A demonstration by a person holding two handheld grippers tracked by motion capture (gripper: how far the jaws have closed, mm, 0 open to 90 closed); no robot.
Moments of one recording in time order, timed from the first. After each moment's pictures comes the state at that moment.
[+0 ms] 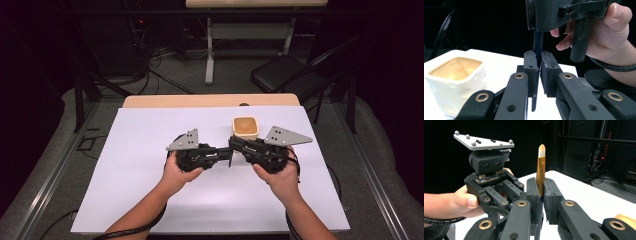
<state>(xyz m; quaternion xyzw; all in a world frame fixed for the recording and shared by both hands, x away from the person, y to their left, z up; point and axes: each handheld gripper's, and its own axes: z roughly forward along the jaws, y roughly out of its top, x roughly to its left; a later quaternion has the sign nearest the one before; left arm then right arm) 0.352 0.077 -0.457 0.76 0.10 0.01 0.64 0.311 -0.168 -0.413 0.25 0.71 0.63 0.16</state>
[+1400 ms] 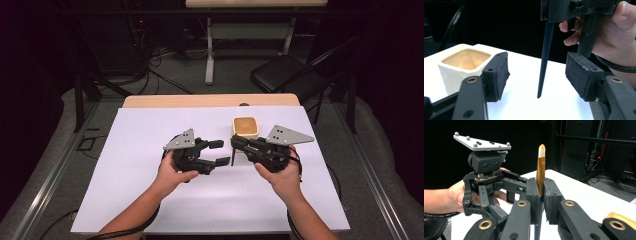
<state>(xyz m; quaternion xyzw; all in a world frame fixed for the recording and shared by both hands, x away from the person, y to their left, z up) 0.354 0.086 -0.464 0.76 0.13 0.02 0.64 0.313 -0.173 -0.413 0.25 0.72 0.63 0.17</state>
